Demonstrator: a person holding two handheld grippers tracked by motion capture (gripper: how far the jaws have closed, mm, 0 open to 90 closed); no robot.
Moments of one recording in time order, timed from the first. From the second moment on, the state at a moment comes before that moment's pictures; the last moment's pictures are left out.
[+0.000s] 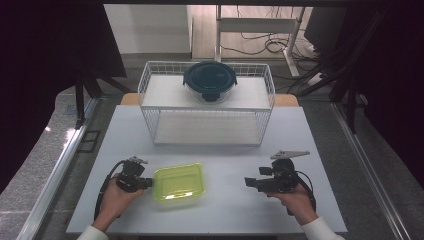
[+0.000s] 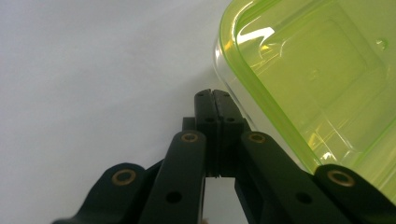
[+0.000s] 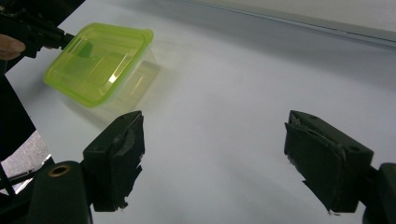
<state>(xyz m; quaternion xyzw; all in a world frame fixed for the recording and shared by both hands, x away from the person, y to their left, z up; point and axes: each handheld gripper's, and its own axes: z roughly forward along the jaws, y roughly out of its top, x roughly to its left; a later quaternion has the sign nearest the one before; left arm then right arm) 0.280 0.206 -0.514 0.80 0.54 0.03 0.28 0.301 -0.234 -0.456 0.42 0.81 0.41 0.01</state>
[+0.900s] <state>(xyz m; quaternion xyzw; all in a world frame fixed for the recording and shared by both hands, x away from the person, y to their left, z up) 0.306 0.146 -0.517 0.83 0.49 0.01 0.27 0.301 -0.234 -0.455 0.42 0.81 0.41 0.01</state>
